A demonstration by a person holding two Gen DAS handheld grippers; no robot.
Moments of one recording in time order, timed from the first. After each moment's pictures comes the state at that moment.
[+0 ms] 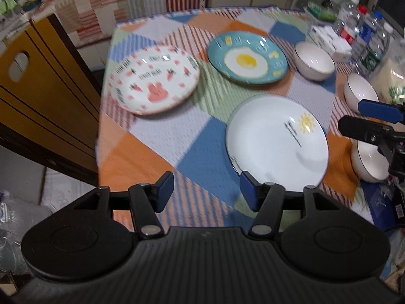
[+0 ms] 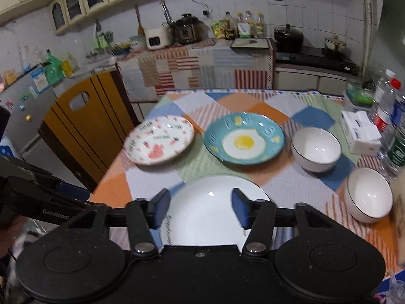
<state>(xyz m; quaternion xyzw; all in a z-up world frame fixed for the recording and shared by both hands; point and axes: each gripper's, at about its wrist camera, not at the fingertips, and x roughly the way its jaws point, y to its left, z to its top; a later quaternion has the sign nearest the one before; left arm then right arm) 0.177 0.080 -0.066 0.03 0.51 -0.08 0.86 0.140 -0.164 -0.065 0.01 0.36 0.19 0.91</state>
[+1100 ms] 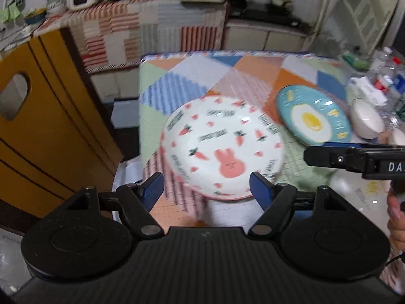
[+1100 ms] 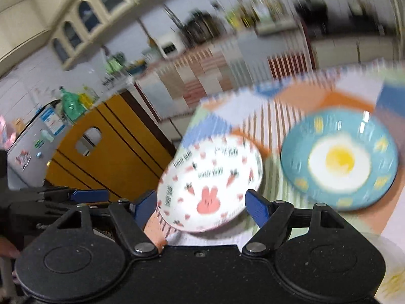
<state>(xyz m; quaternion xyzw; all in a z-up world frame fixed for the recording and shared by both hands) 0.312 0.211 -0.132 -0.01 0.43 -0.10 0.89 0.303 -0.057 -0.160 0.16 0.39 0.23 0.87</state>
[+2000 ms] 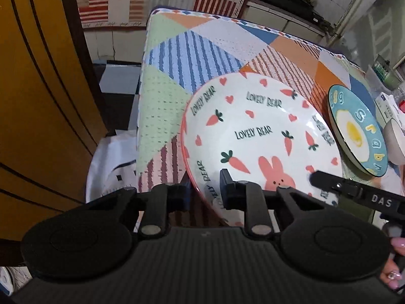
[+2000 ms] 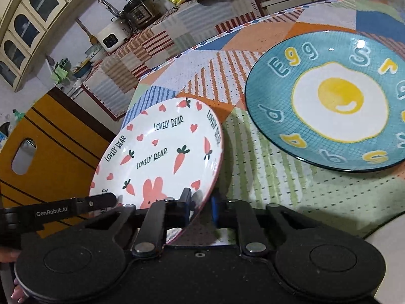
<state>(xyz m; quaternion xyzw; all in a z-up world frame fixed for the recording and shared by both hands) 0.400 0.245 -0.226 -0.10 0.49 -0.10 0.86 0.353 -0.039 -0.248 0.21 0.42 0.13 0.87</state>
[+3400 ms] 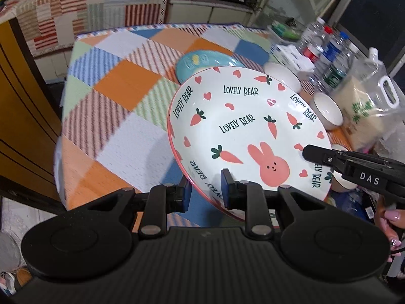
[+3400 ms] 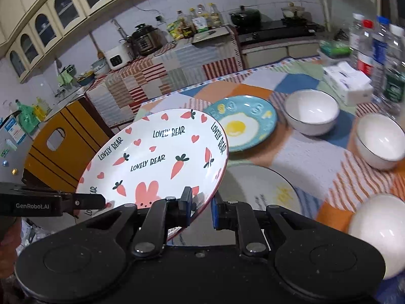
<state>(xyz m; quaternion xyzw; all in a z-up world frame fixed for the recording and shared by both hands) 0.205 0.104 -0.093 -0.03 0.48 -0.21 0.85 0.151 -0.160 -0.116 0.14 0.38 0.09 0.91</state>
